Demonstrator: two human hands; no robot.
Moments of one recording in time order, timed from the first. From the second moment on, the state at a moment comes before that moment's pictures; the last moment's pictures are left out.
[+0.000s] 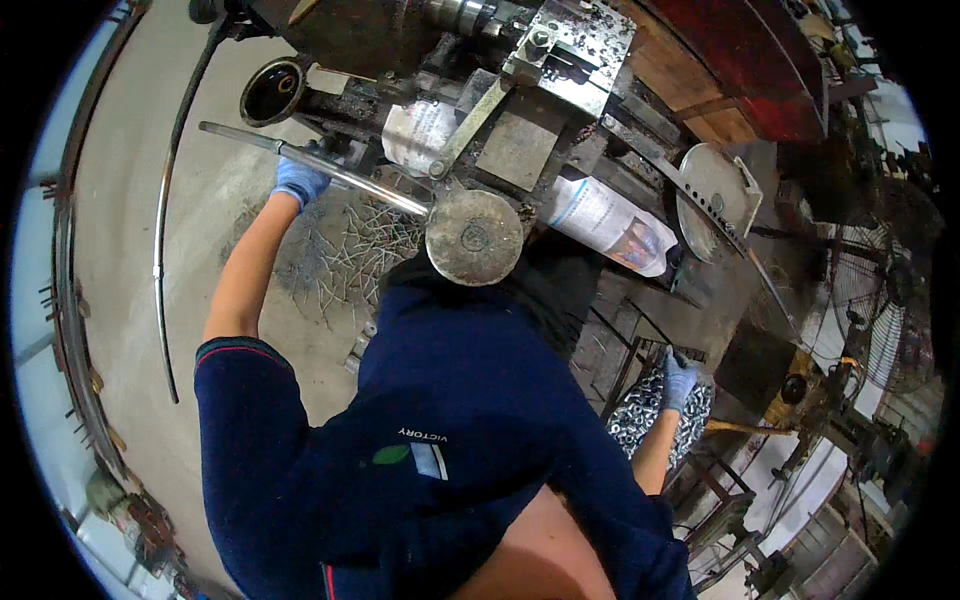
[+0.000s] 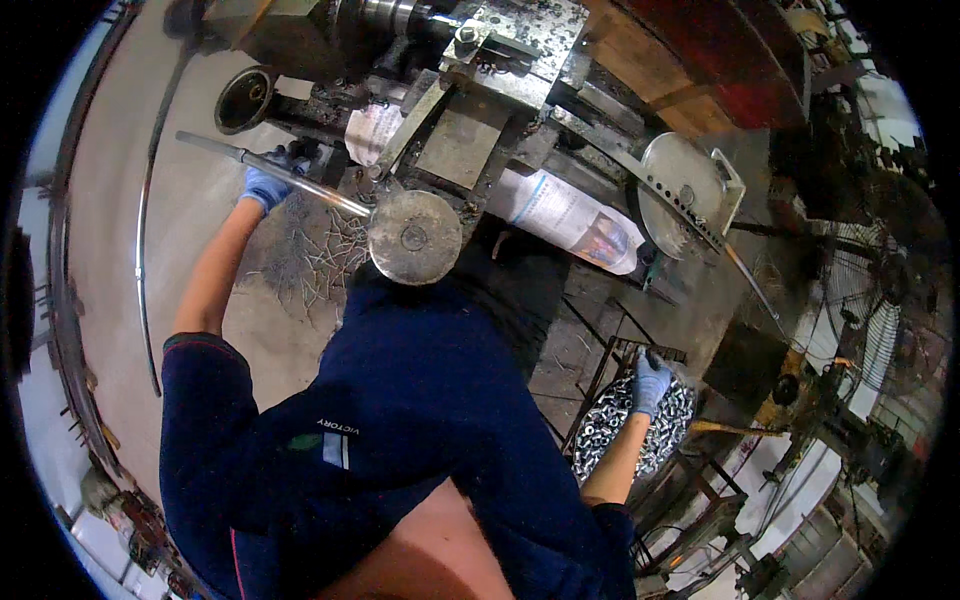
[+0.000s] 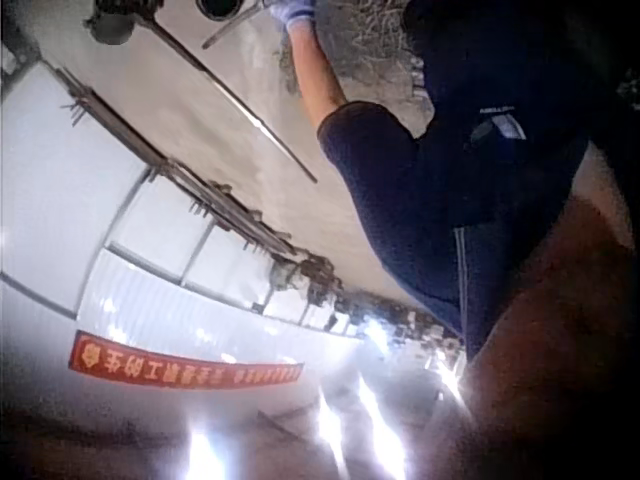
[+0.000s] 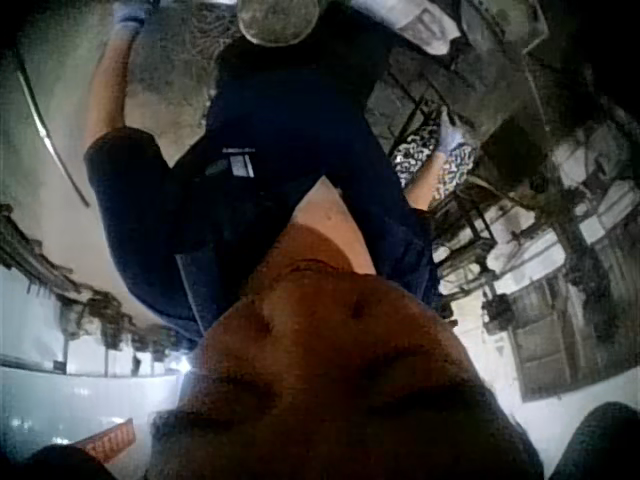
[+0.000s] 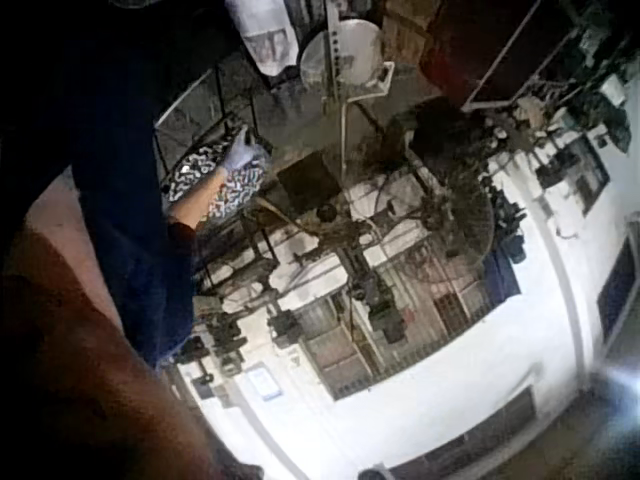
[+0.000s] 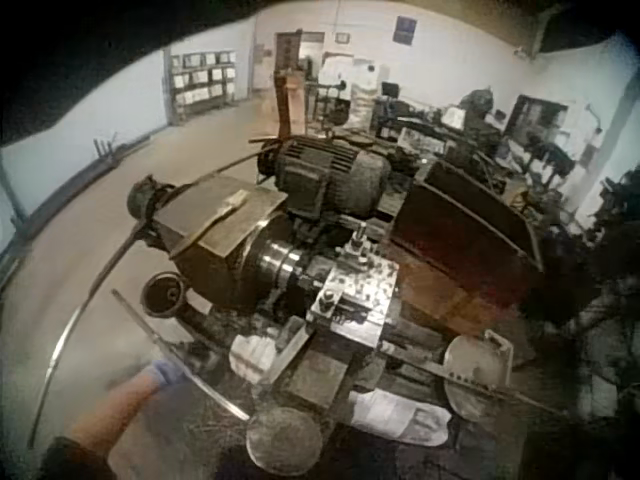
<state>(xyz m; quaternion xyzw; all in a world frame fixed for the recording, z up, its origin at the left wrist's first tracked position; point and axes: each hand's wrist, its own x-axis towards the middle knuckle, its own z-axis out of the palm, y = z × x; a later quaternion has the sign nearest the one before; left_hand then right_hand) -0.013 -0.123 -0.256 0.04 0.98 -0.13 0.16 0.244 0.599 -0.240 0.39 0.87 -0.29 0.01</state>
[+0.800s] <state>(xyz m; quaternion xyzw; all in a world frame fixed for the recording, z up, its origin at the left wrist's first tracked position) 0.025 -0.159 -0.256 -0.08 0.96 0.18 0.22 0.077 0.493 -0.077 0.13 0.93 -0.33 -0.12</state>
